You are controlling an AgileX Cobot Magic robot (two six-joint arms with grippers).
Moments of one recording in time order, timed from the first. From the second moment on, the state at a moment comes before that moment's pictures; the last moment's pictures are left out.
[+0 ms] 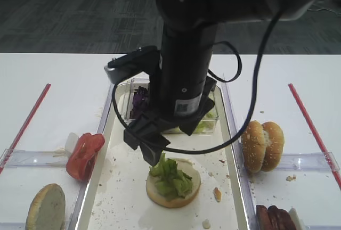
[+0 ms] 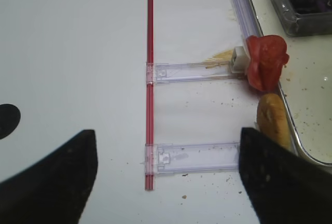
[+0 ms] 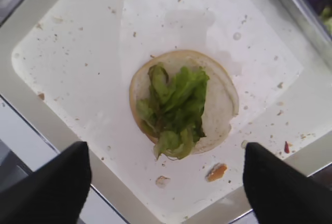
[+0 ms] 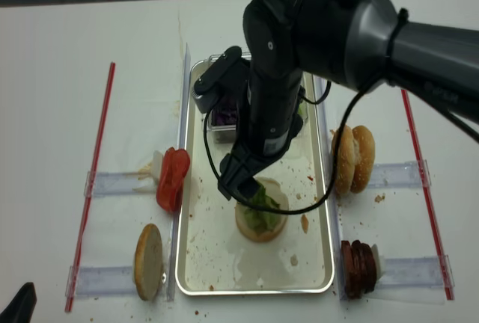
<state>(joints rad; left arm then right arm) 0.02 -0.02 -0.49 0.02 1.18 -0.03 0.78 1.83 -1.44 0.14 1.12 -0.15</state>
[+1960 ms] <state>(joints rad) 0.02 -0.02 -0.49 0.02 1.18 -0.03 -0.02 1.81 -1.44 0.07 1.22 -0.09</state>
